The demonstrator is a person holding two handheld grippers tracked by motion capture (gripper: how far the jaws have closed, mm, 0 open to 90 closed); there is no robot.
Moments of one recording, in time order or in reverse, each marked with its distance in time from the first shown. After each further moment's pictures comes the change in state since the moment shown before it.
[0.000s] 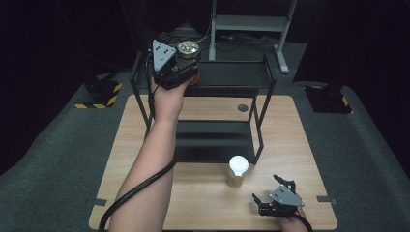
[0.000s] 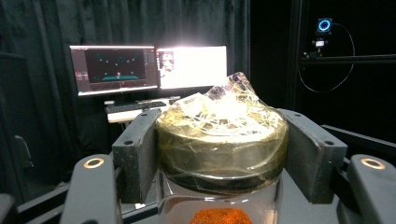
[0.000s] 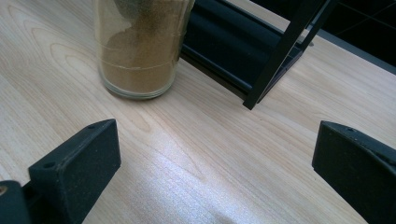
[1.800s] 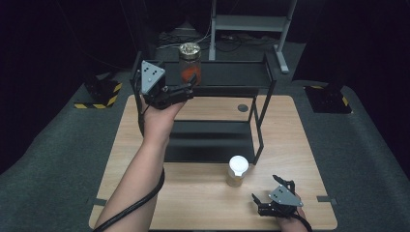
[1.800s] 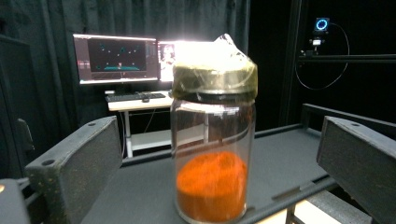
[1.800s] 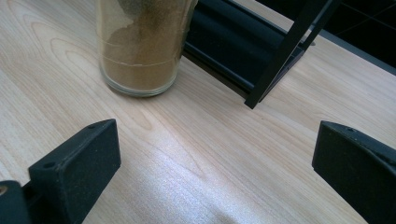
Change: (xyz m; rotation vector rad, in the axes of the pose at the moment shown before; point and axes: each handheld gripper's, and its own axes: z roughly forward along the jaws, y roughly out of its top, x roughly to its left) left arm -0.003 -0.019 -0.058 0.015 0.011 -0.036; right arm 0.002 0.002 0.001 0.011 0.000 -0.018
